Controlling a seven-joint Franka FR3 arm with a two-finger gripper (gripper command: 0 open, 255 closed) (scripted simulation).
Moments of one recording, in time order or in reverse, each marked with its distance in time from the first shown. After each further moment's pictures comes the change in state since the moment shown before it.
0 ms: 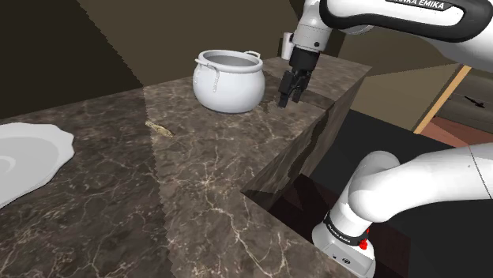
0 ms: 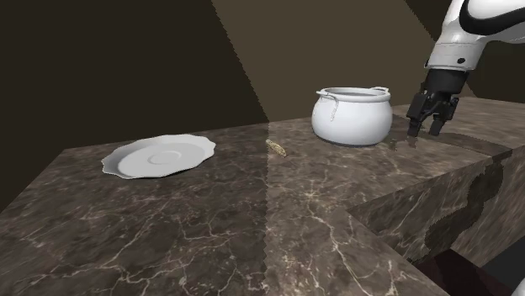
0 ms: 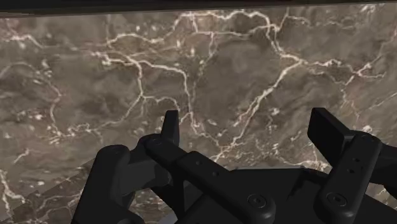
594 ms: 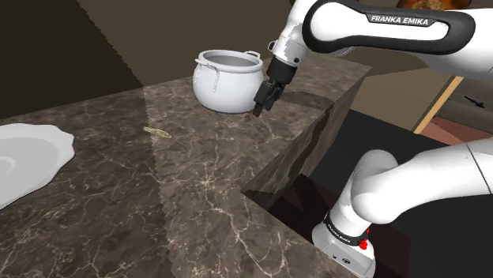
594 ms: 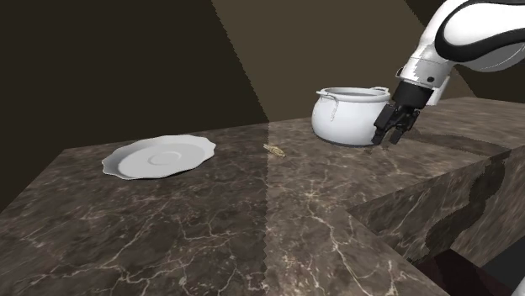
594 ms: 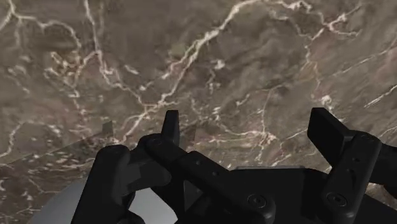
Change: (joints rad) arm 0.090 0.015 0.042 -0.125 0.114 0.309 -0.055
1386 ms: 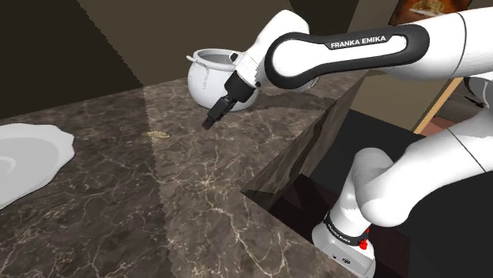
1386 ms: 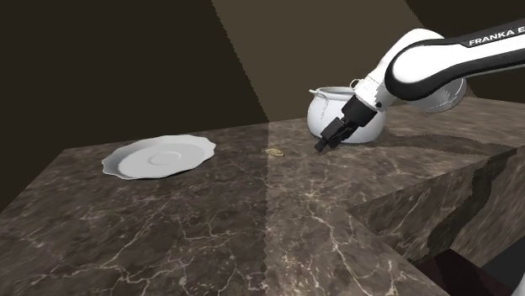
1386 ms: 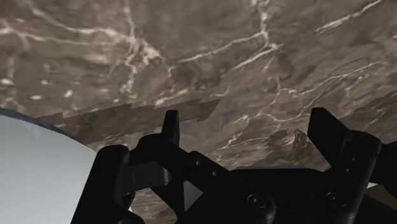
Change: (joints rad) arm 0.210 0.176 0.064 -0.084 0.228 0.566 -0.183
